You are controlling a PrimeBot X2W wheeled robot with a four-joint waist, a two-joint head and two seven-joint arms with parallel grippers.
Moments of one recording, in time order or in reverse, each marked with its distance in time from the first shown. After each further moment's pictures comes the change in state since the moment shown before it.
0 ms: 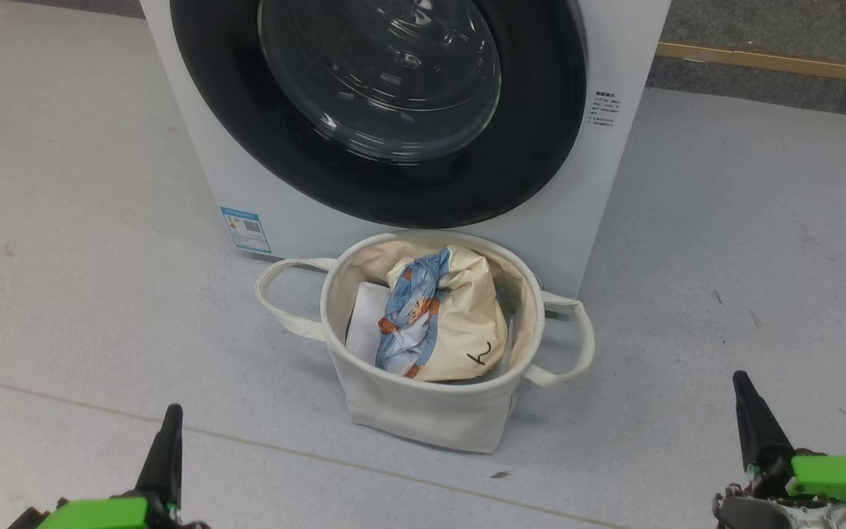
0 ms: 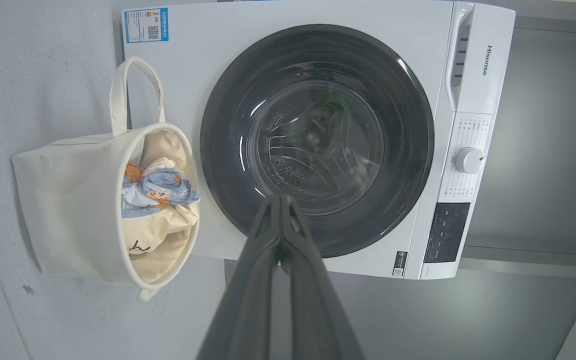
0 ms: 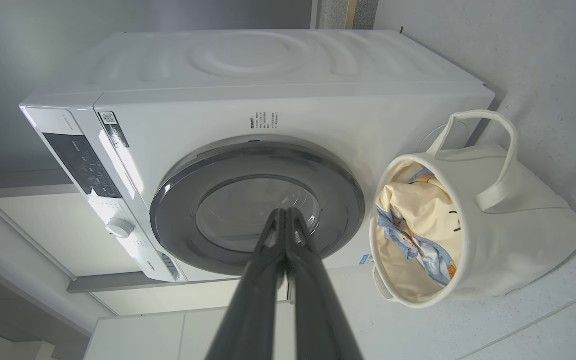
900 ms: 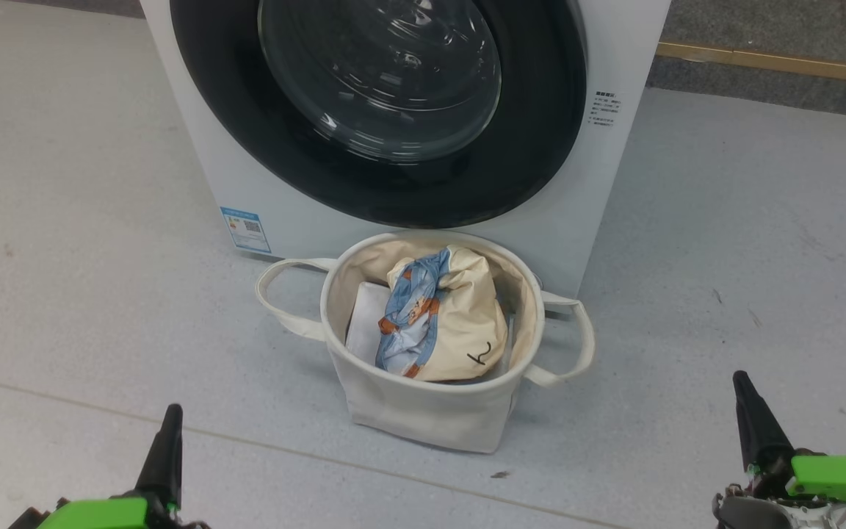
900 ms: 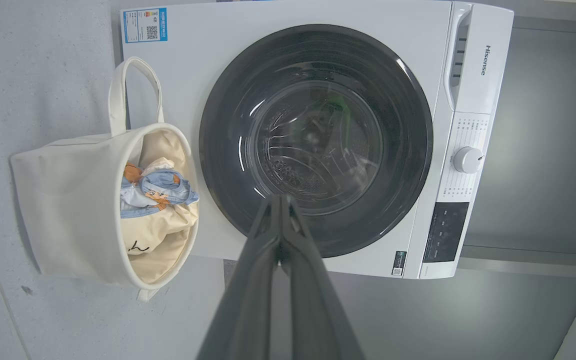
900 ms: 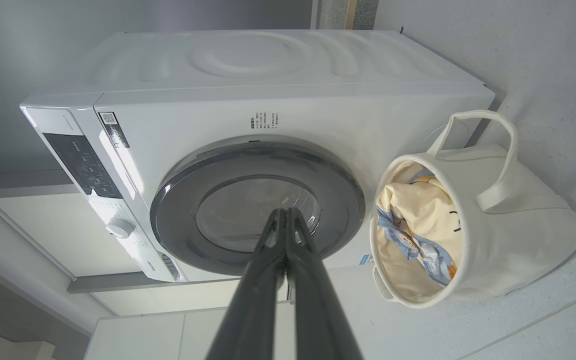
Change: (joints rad) left arm -0.001 -0.001 0.000 0.000 0.000 -0.007 0.000; right arm 0.000 0.000 0.000 -0.001 0.000 0.000 0.000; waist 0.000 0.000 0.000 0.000
